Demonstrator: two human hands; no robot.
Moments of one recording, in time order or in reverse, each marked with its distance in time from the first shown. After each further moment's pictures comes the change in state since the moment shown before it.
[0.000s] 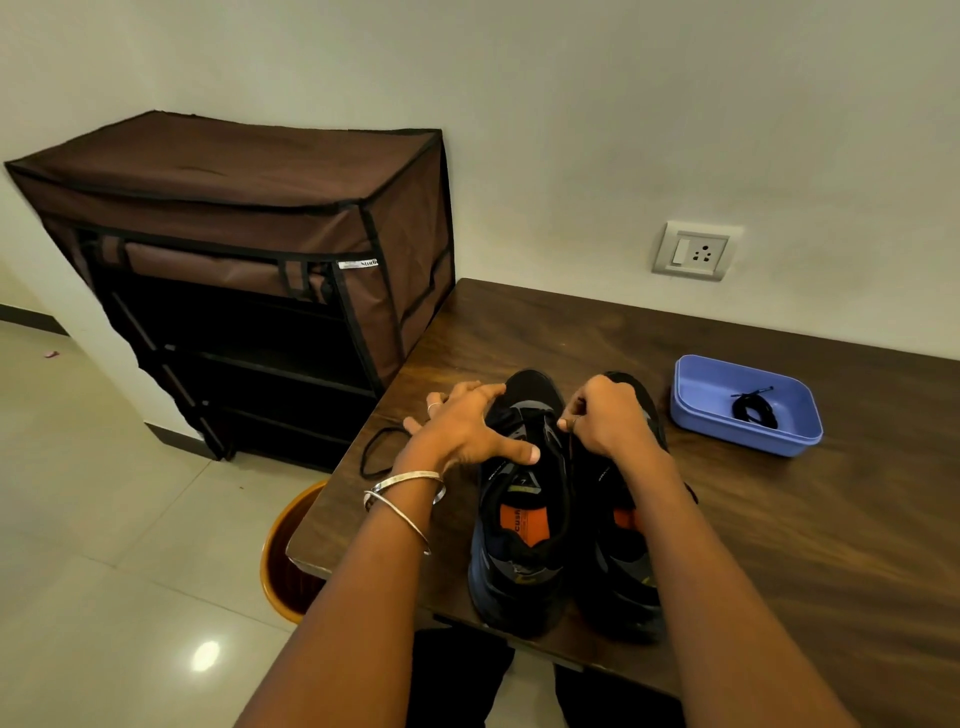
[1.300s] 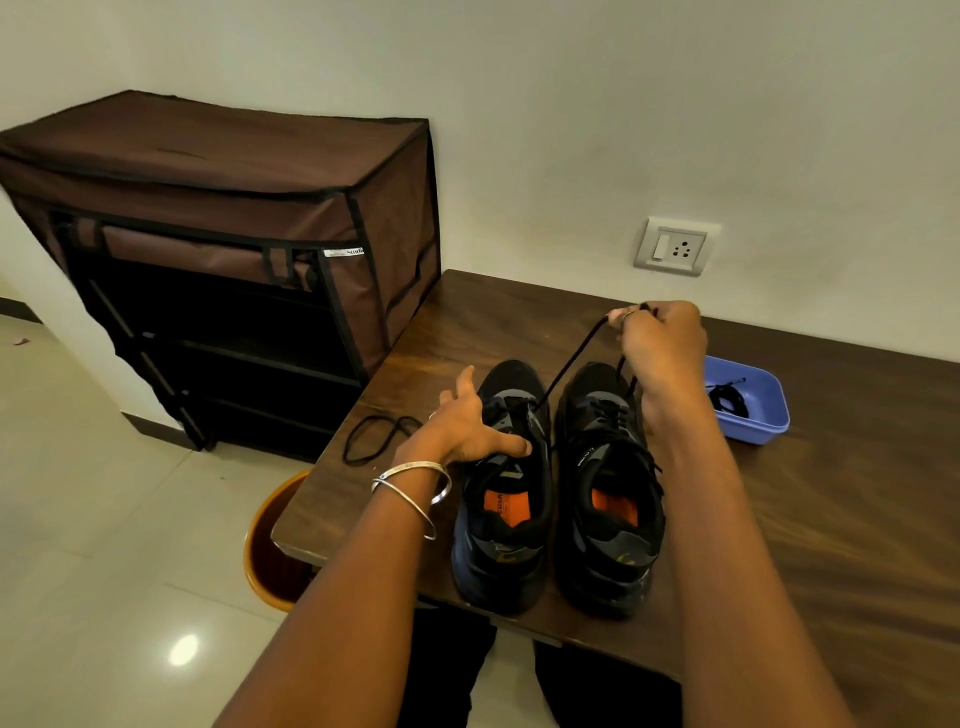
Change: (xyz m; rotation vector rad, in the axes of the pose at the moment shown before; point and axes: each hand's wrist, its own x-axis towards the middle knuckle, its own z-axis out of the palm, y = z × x) left_hand 0.004 0.005 0.018 -0.241 -0.020 -0.056; right_hand -0.039 -0.015 -0.076 0.785 0.498 0.135
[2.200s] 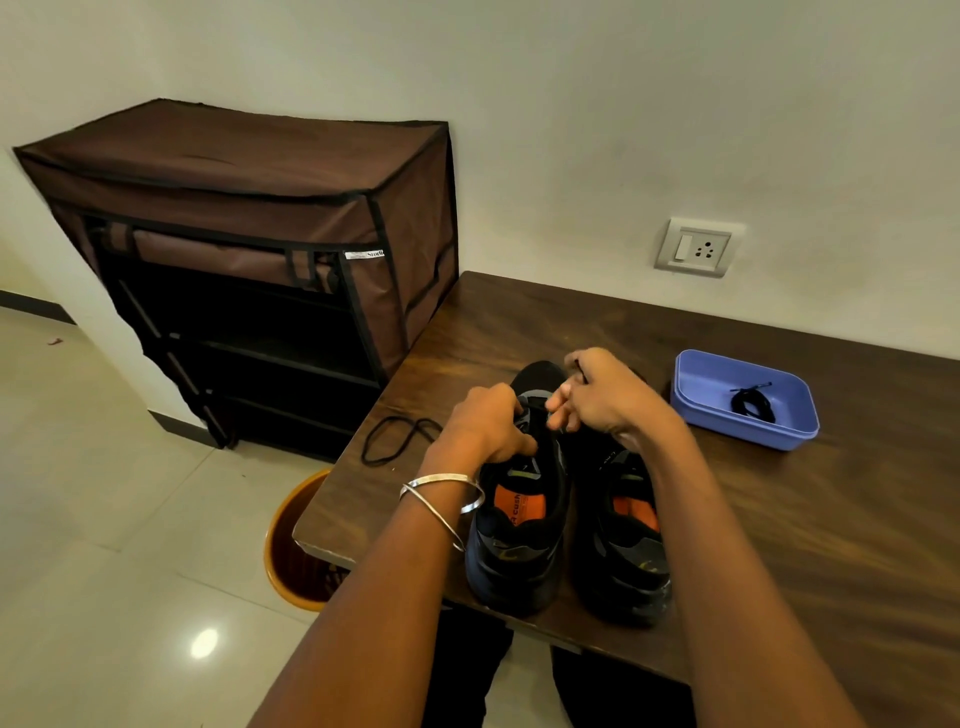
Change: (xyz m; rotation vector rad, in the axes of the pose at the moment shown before) left_hand -0.017 0.022 -0.004 0.328 0.065 0.043; right_hand -0.008 0.024 0.044 -0.358 -0.606 0.100
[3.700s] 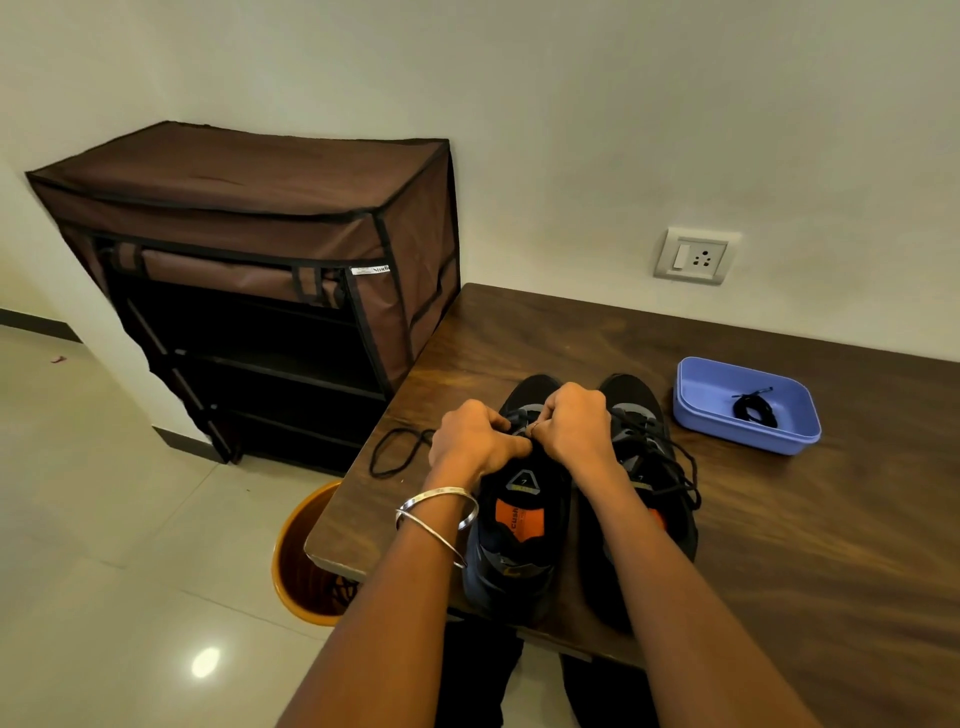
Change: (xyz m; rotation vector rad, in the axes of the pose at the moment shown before) left_hand 0.001 -0.024 0.009 -0.310 0.160 -0.185; right_hand 0.023 0.020 0.053 -0.365 0.293 -0.078
